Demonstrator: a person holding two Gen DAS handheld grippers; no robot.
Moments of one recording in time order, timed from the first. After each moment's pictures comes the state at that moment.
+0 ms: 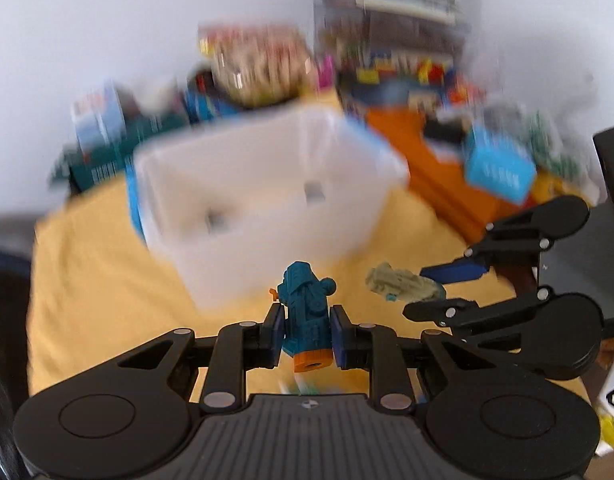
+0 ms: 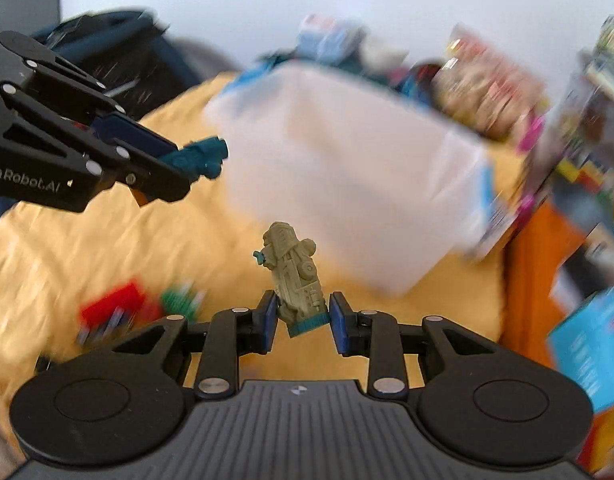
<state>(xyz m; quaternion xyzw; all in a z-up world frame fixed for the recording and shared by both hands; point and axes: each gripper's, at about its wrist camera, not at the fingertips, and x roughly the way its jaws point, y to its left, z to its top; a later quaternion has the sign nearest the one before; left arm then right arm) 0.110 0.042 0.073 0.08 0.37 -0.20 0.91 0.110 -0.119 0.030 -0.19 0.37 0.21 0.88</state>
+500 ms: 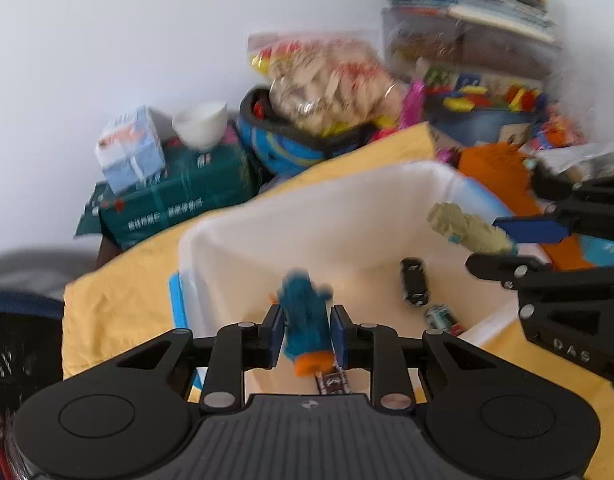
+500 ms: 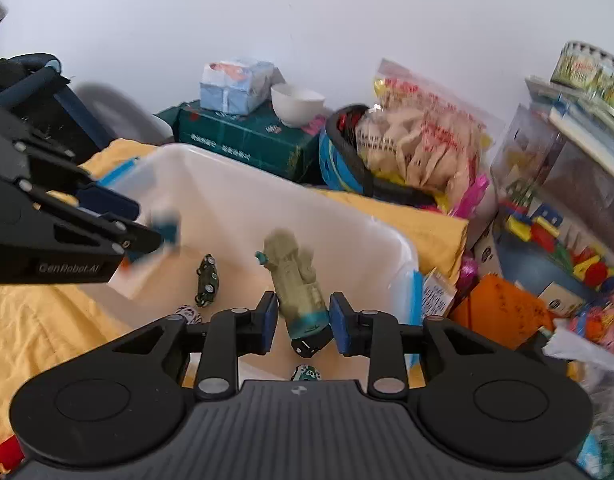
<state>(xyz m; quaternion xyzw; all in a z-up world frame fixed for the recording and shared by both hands) 0.237 0.044 0.047 0.09 0.38 -0.12 0.91 0.218 -0.107 0.046 -0.18 0.33 0.12 0.92</state>
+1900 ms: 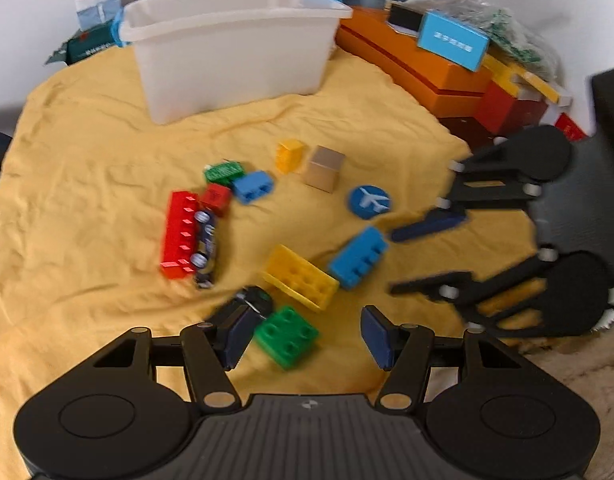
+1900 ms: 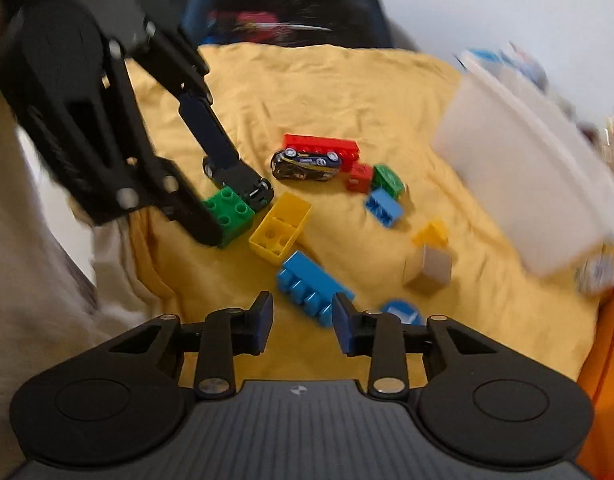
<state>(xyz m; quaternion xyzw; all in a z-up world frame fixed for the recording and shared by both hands) -0.047 0.035 -0.031 0.04 0.48 -0.20 0.85 -0.039 -0.105 -0.050 -0.36 0.32 0.41 0.77</state>
